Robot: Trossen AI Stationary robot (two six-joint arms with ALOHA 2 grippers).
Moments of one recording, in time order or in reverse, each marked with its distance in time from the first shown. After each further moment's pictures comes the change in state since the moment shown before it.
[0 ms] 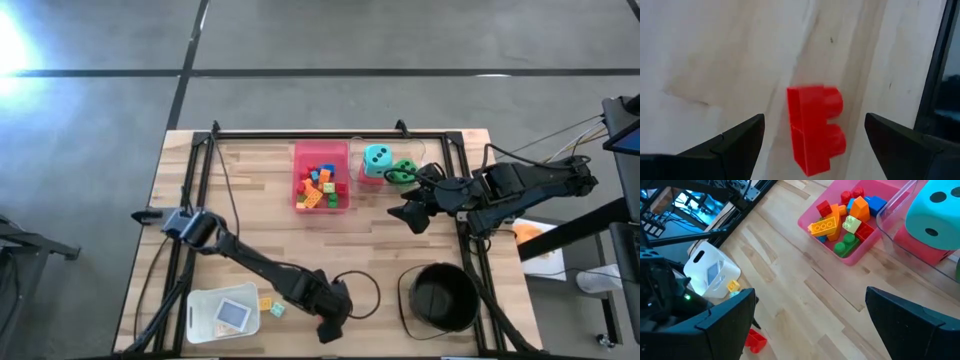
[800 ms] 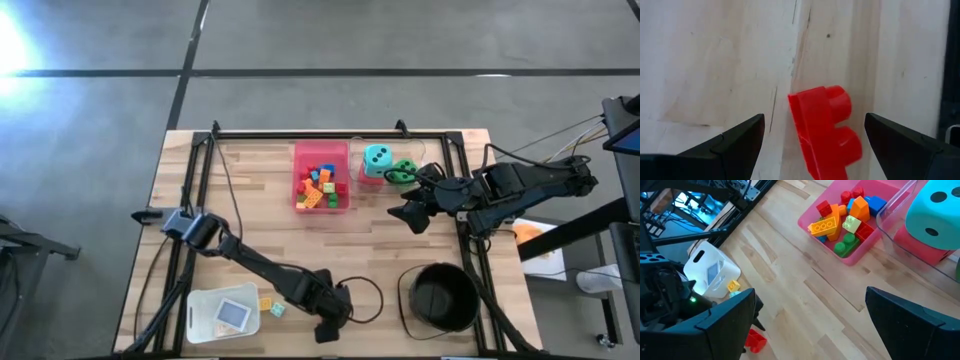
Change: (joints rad) left arm -0.006 0.023 -0.009 0.028 -0.018 0.169; right arm 0.000 0.000 0.000 0.000 0.000 0.000
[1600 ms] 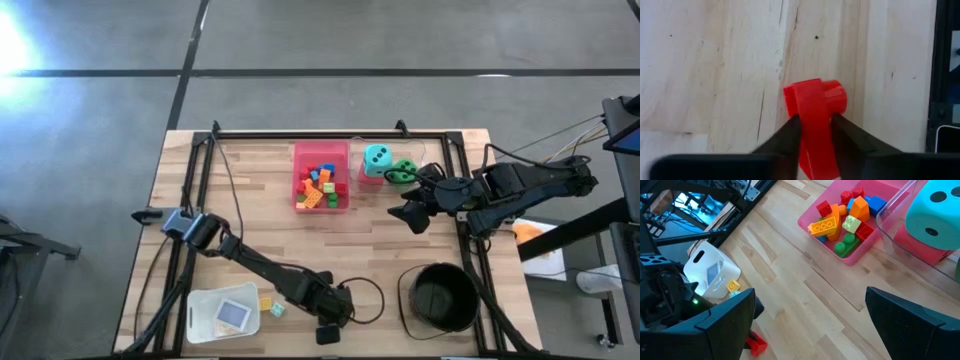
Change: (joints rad) left arm 0.003 0.024 0.002 0.027 0.037 0.008; right arm 0.000 0.000 0.000 -0.001 0.000 0.002
